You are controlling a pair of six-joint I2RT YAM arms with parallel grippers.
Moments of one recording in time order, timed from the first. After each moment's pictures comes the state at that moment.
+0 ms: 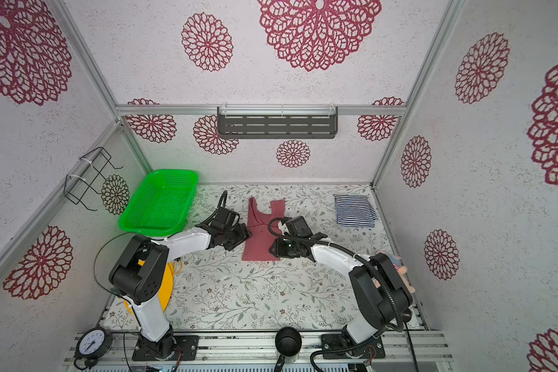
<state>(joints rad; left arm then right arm) -0.47 1.81 1.12 -0.24 0.11 -0.92 0.58 1.59 0.97 -0.28 -0.34 0.54</state>
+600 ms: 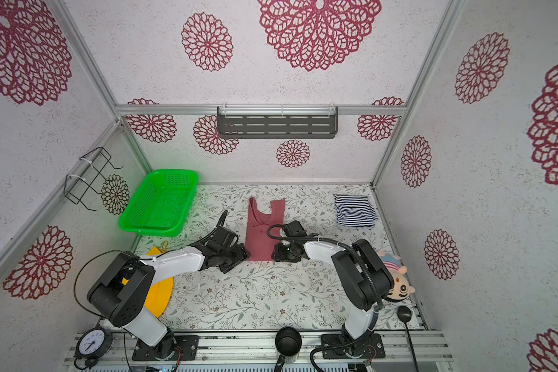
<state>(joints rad) -0.57 1.65 0.82 -0.18 0.12 -1.05 0.57 1.75 0.97 -0.27 -0.28 0.52</state>
